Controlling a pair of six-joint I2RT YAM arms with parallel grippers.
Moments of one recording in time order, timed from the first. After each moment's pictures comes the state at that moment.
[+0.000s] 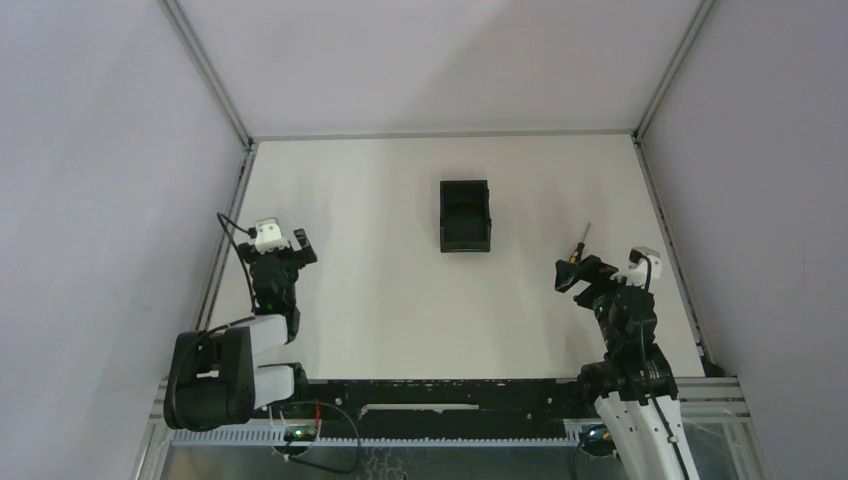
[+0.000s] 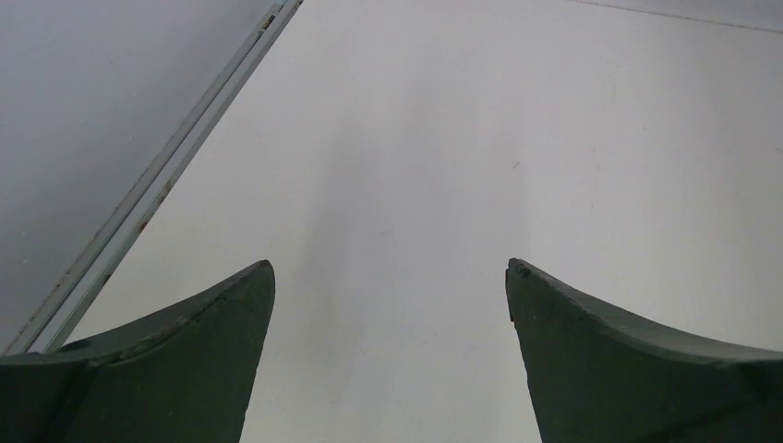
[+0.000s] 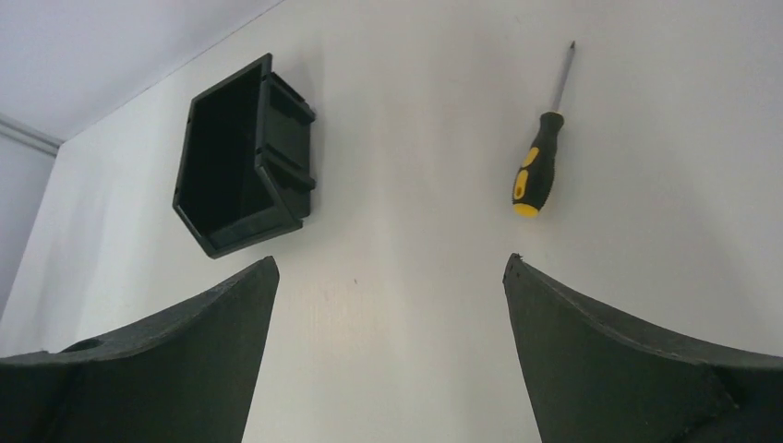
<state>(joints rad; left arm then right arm) 0.07 1.23 0.17 0.93 -0.18 -0.04 0.15 0.19 0.36 -0.45 0.11 0.54</state>
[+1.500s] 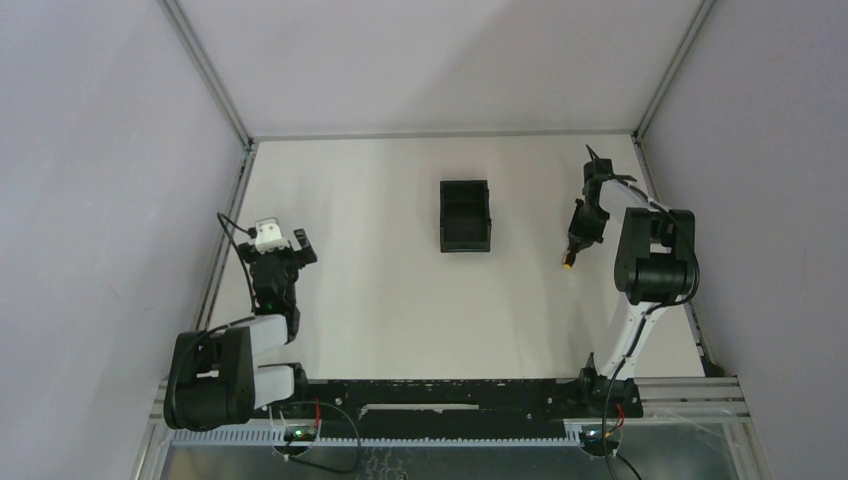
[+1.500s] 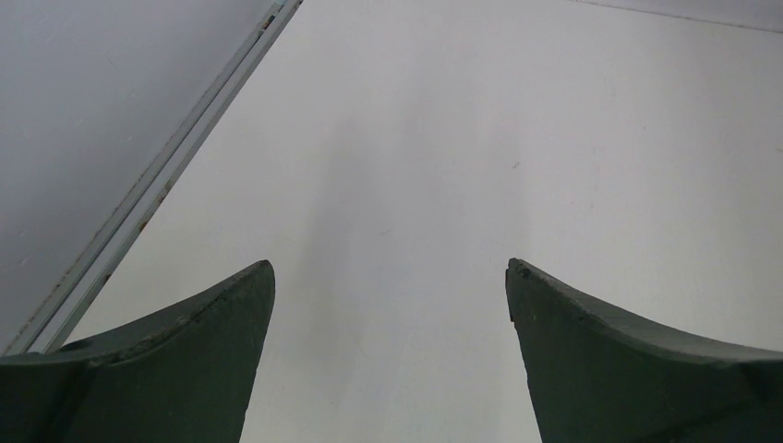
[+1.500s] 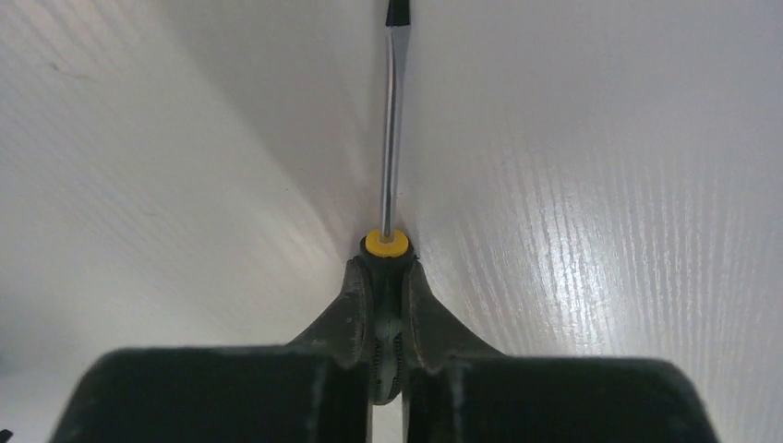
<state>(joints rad) 0.07 1.23 0.17 0.93 -0.18 -0.04 -0.09 1.94 1.32 -0.76 0.03 0.32</state>
